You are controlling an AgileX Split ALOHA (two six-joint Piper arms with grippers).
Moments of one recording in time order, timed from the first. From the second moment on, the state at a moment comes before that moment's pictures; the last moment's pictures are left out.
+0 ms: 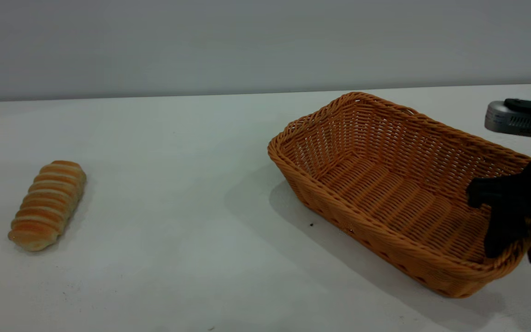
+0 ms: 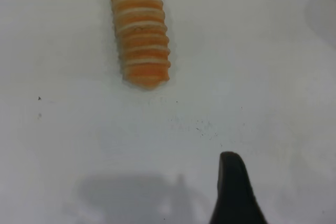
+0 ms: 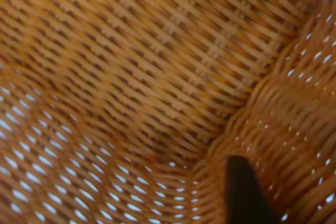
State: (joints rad) left arm -0.13 0.81 -0.52 -0.06 0.54 -0.07; right arm 0.20 1.88 -0.69 0.21 0.19 0.23
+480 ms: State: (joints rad) left arm -0.13 0.81 -0.52 -0.06 0.54 -0.07; right arm 0.20 1.89 -0.81 0.21 0.26 0.15
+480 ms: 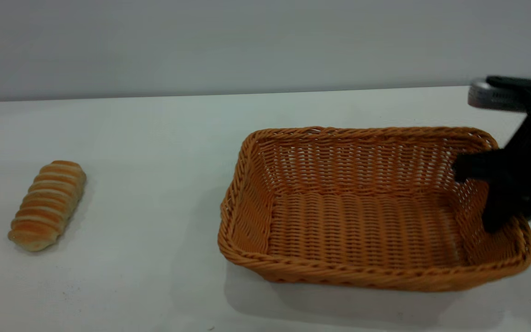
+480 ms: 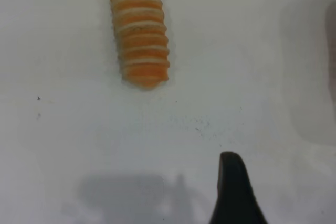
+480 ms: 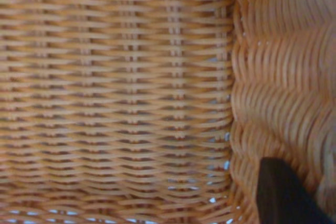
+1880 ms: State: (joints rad) left arm -0.13 0.84 -0.52 -0.08 0.51 -0.07; right arm 0.40 2.08 -1.03 0.78 0.25 -0.41
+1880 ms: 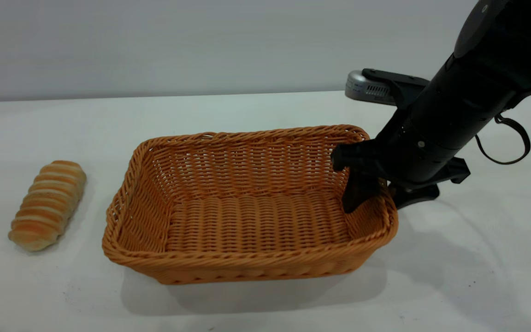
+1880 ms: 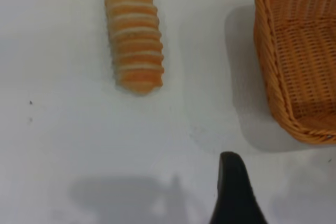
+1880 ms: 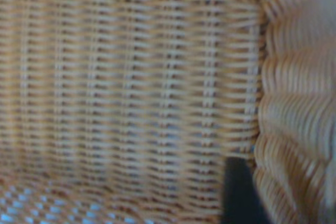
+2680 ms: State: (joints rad) left arm -0.13 1.52 -0.74 -0.05 0.31 -0.07; right arm 0.39 1.71 -1.03 0.49 0.63 -0.45
